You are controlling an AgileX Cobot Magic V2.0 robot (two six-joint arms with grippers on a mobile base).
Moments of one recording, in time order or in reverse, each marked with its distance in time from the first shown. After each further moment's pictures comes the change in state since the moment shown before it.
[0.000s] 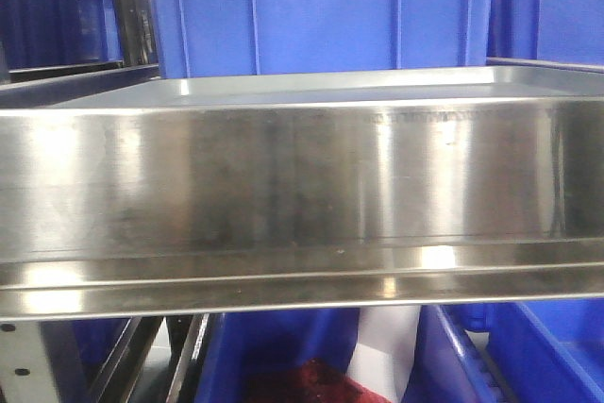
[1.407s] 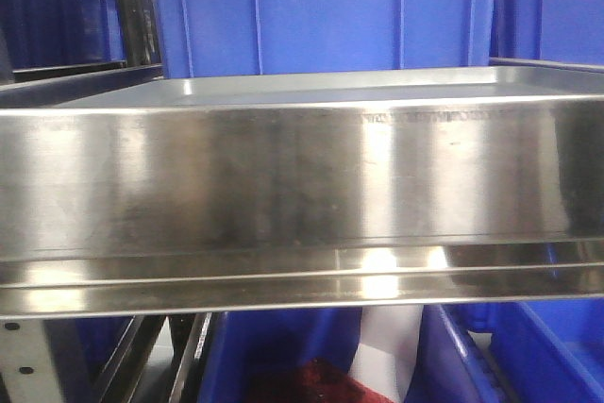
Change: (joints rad) left arm 0.000 0.000 0.000 0.000 0.000 0.000; right arm 0.000 -0.650 0.465 0.000 -0.172 -0.007
